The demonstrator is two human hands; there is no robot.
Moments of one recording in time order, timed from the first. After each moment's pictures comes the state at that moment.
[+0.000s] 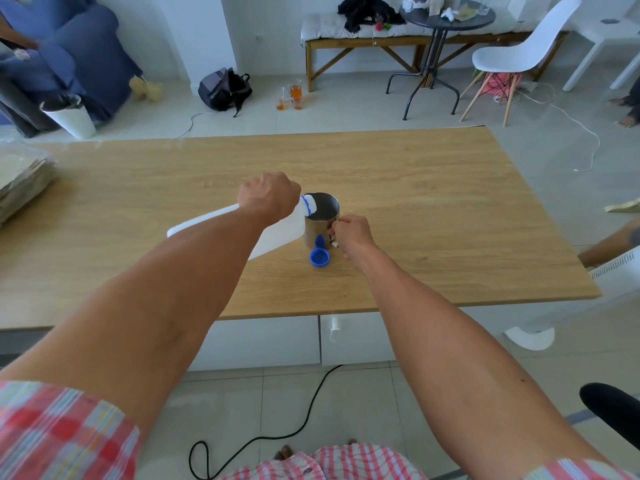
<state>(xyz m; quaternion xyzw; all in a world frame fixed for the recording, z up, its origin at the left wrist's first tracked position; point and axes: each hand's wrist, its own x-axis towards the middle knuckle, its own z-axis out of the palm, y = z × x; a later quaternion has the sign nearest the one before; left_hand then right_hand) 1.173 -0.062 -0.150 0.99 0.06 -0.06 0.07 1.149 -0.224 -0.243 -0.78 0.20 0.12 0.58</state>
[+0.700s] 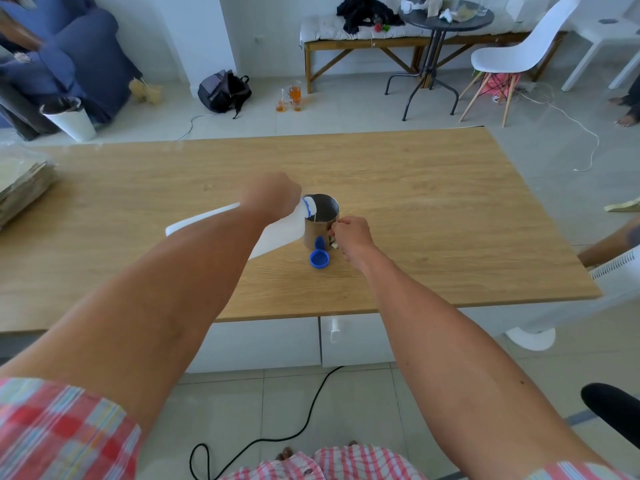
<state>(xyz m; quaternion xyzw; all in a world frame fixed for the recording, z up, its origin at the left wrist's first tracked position) 1.177 -0.063 -0.147 0.99 0.05 -0.06 0.07 1.149 -0.223 -0.245 -0.77 0.21 0.12 0.59</state>
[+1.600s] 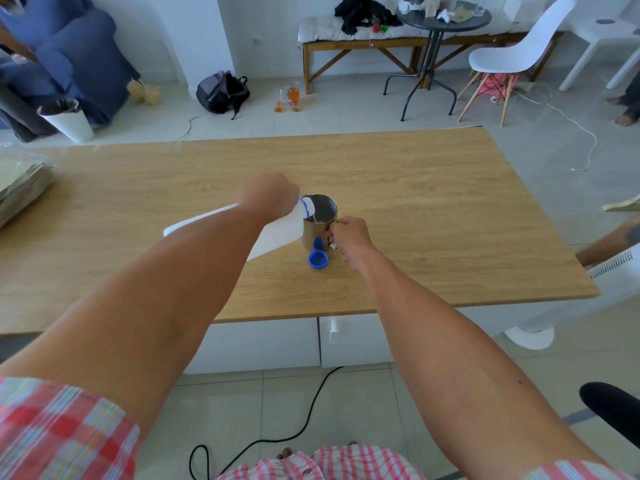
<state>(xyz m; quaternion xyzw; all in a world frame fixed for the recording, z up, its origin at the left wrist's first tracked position) 1.181 -0.063 -0.149 0.99 0.05 -0.07 0.07 1.146 -0.224 -0.240 -0.77 0.20 0.12 0.59</state>
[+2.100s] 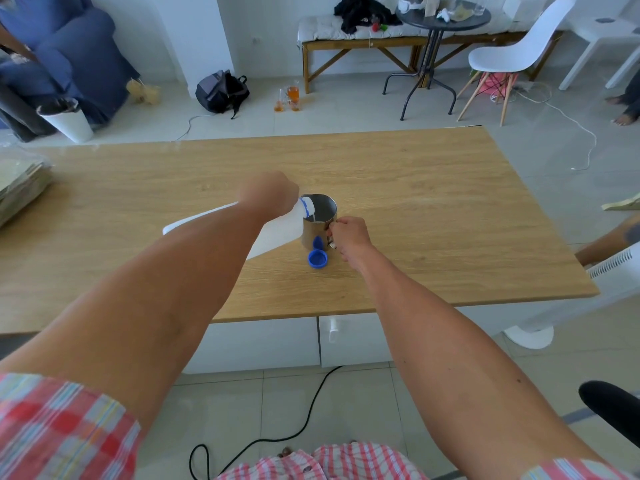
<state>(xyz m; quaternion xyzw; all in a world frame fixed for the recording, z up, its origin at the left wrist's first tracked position) 1.182 -0.065 -0.149 0.99 0.05 -0.07 0.06 1.149 -0.223 -0.245 -0.77 0.20 0.11 0.59</state>
